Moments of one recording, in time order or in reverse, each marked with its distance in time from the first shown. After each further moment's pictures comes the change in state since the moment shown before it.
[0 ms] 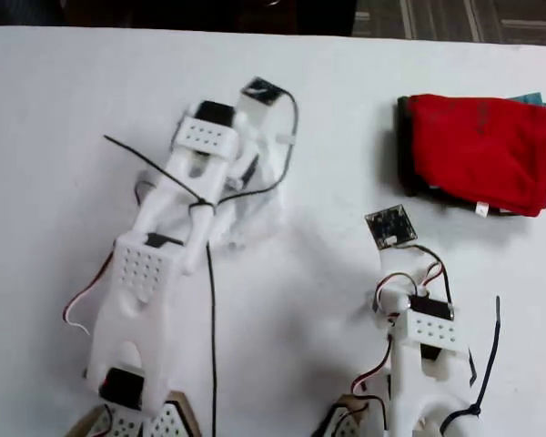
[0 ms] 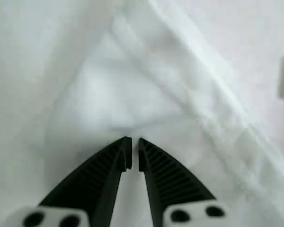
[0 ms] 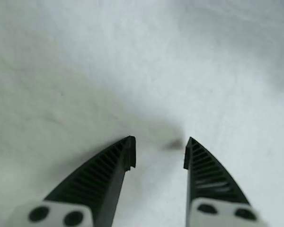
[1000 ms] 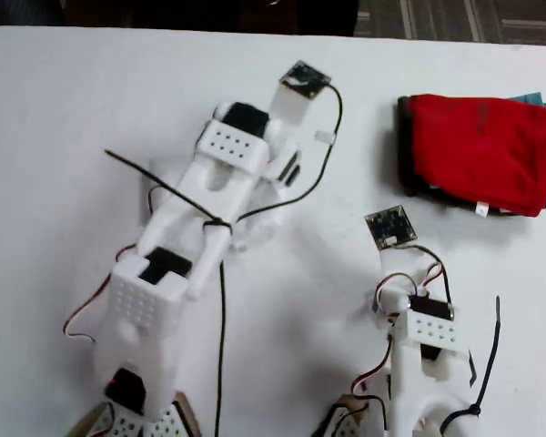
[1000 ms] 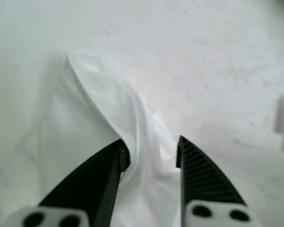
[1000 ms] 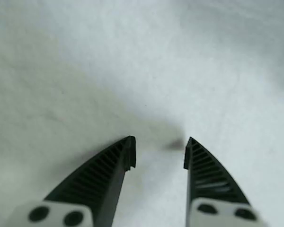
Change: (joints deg) left arm 10.0 -16.9 9.6 -4.3 3.7; right arm 0.0 0.0 0.0 0.4 0.0
